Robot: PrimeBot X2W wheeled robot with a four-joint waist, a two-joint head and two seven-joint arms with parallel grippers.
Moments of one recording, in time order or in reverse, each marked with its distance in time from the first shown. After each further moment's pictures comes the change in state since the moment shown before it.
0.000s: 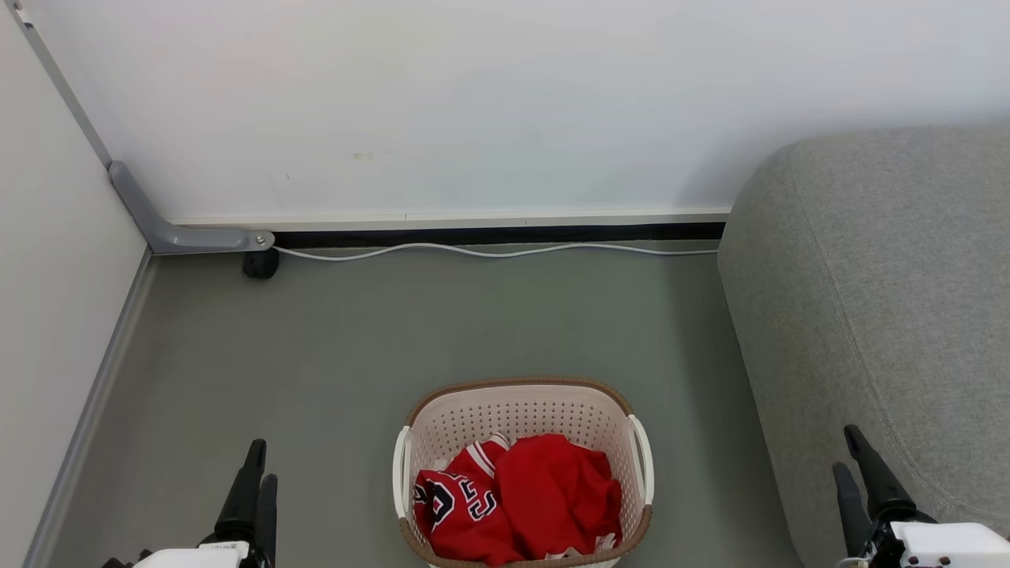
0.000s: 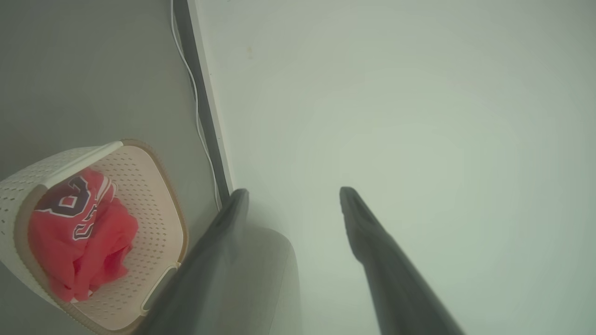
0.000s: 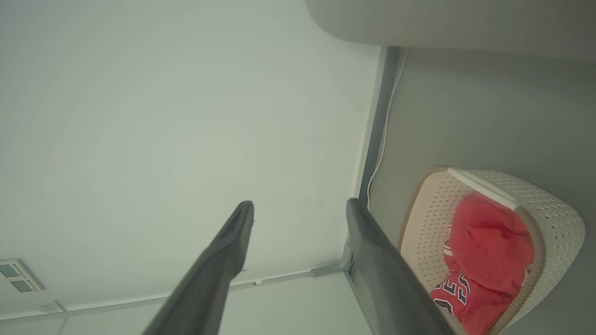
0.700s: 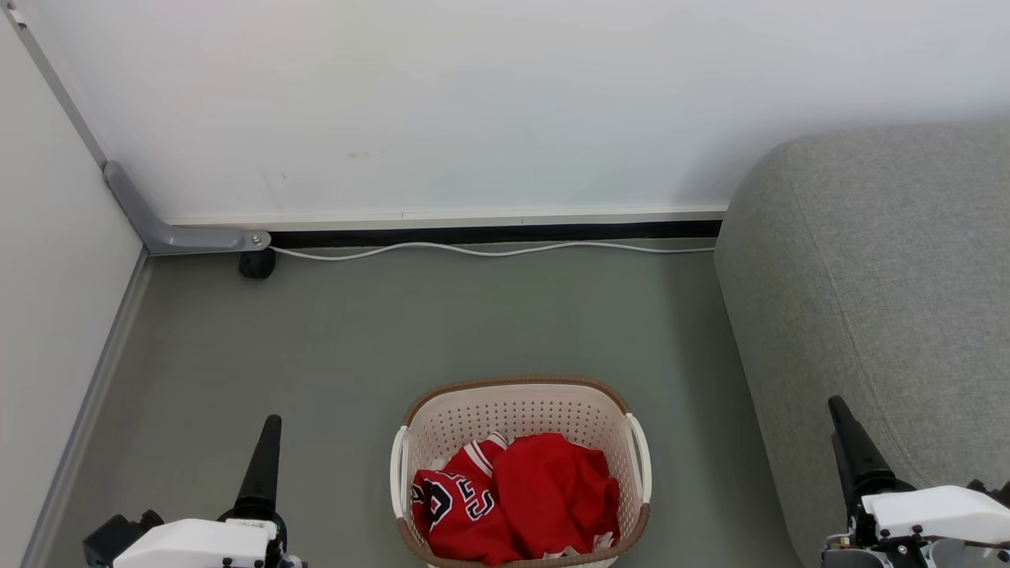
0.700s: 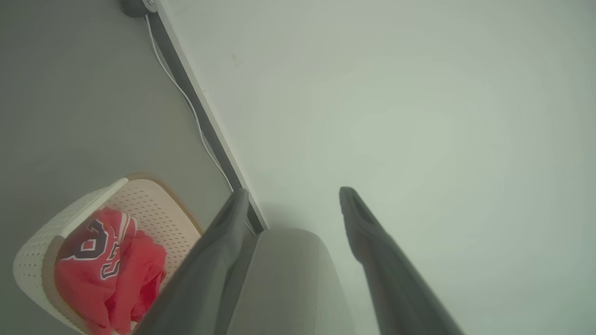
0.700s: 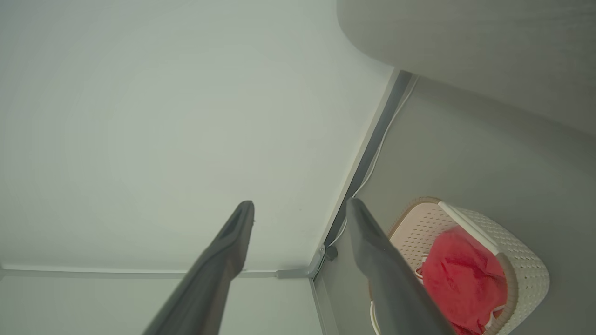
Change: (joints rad) left arm -0.043 0.020 -0.048 0.004 0.200 0.000 -0.061; right arm -0.062 -0.041 0.074 0.024 -0.164 0.000 -0.064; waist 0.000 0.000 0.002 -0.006
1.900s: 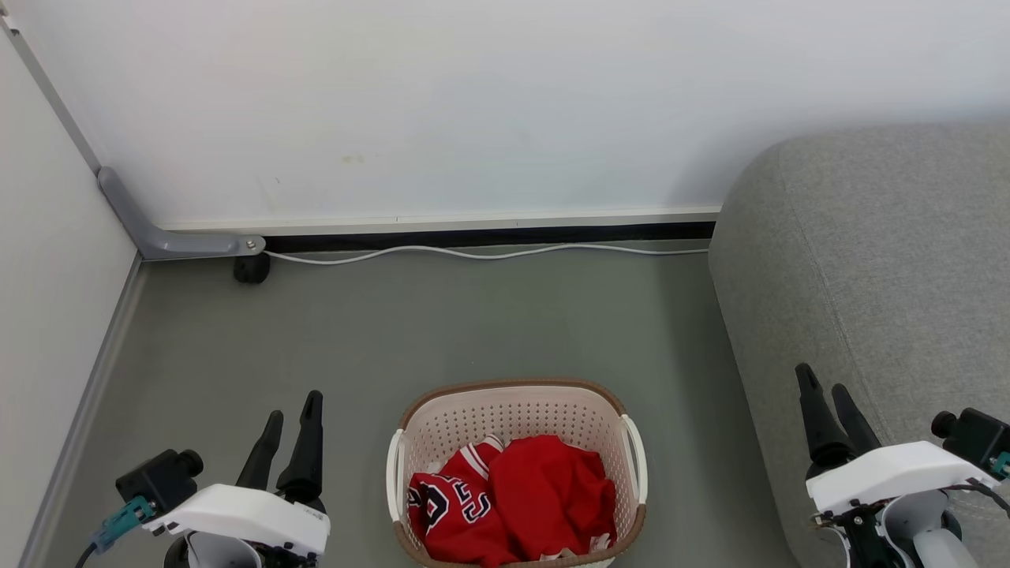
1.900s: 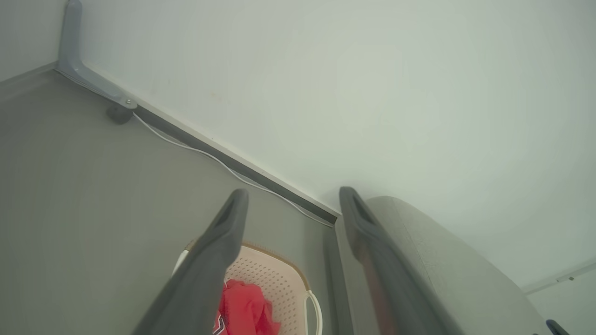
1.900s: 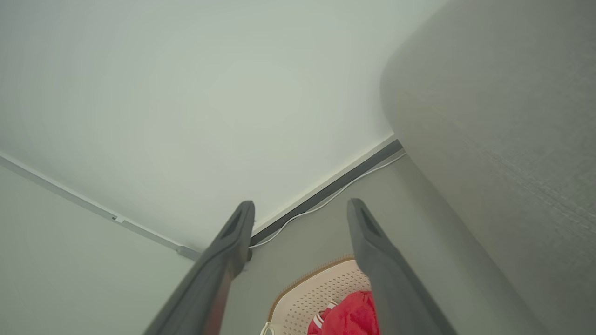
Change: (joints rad) left arm -0.063 0.026 -0.072 0.030 0.591 -0.002 -0.100; right arm -0.100 -0.035 0.088 0.063 -0.548 0.000 -0.102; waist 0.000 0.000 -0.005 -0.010
